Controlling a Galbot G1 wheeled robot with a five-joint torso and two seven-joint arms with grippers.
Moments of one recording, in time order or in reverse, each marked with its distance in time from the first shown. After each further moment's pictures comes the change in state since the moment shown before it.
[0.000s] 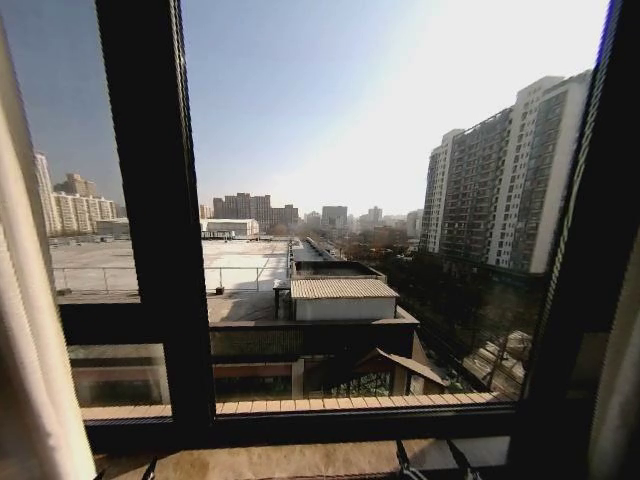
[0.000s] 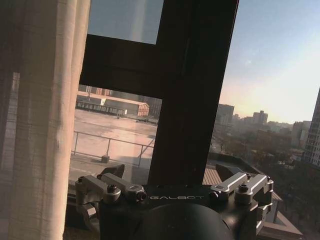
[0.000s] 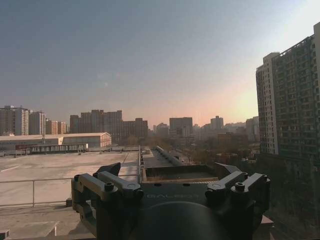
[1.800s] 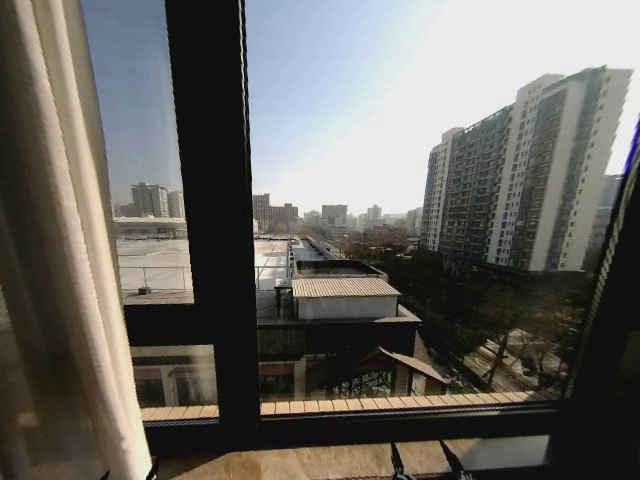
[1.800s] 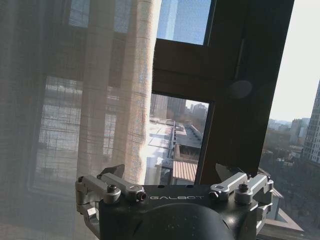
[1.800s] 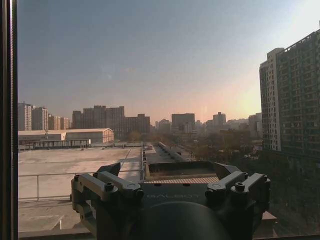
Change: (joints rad) left arm -0.019 -0.007 0.007 0.031 0.007 -0.008 0.016; right arm 0.004 0.018 -0.009 -0.022 -0.038 0.002 -0.024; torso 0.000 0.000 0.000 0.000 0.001
